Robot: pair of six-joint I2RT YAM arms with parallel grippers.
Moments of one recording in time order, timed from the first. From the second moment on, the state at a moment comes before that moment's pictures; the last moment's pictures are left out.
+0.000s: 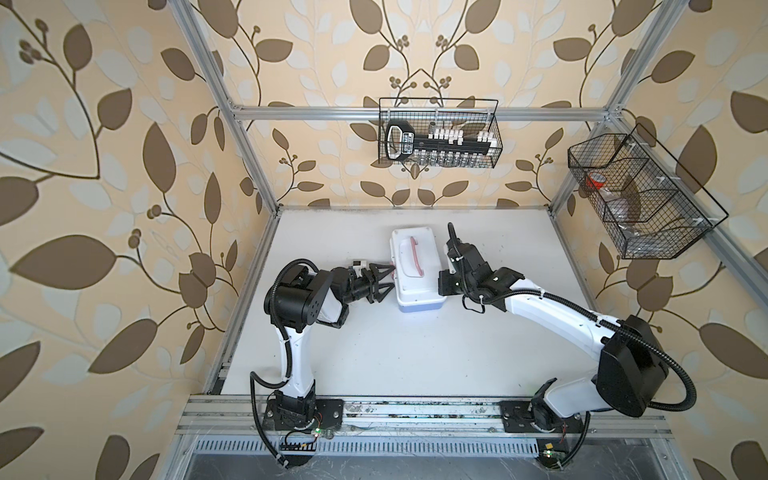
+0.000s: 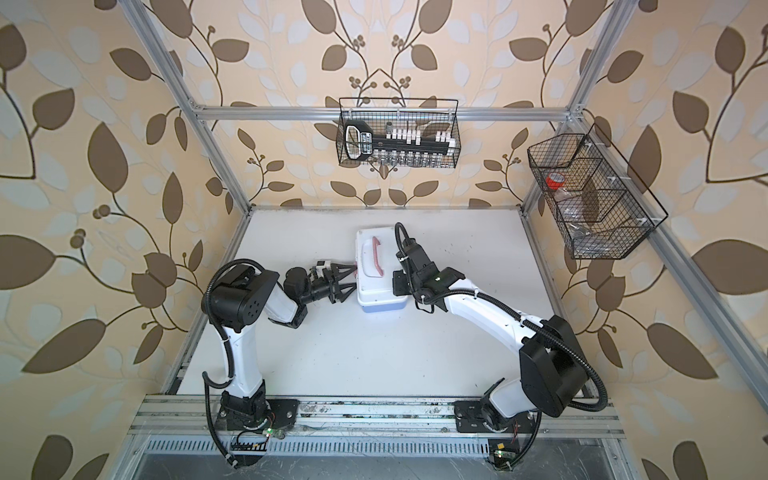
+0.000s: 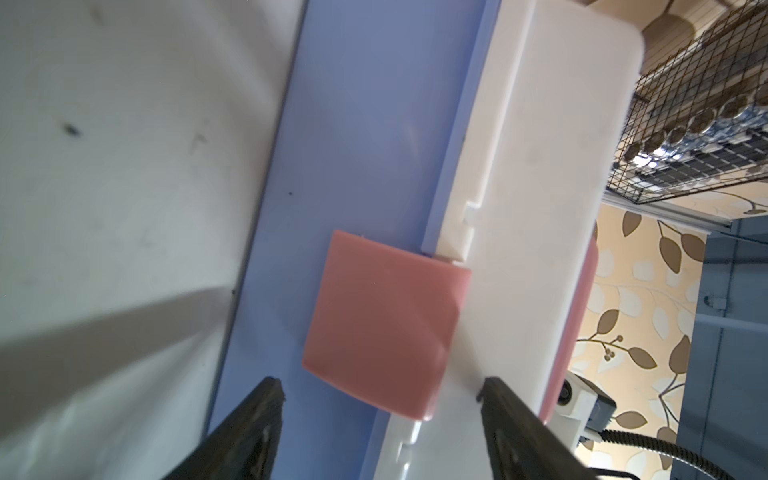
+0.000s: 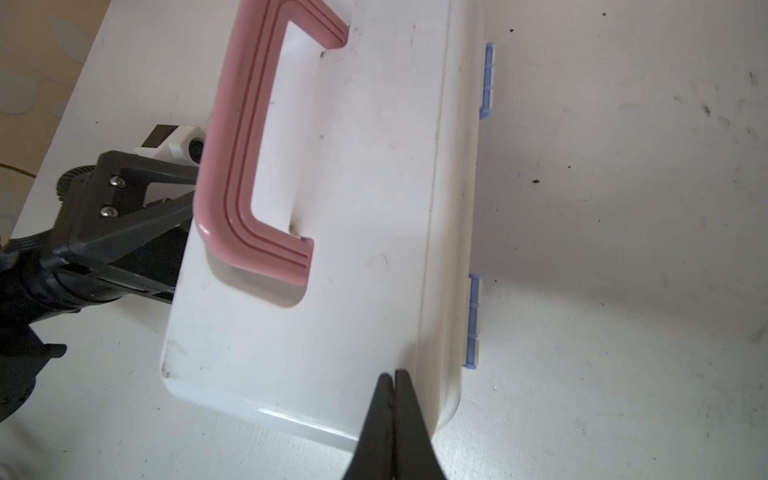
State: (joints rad) left arm -0.22 2.04 0.60 1.27 0.79 -1.65; right arm 0.63 1.47 1.07 -0.45 0.12 0.48
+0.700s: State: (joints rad) left arm -0.25 2.06 0.65 1.27 0.70 -1.65; right arm 0.61 1.47 1.06 -0.43 0.10 0.48
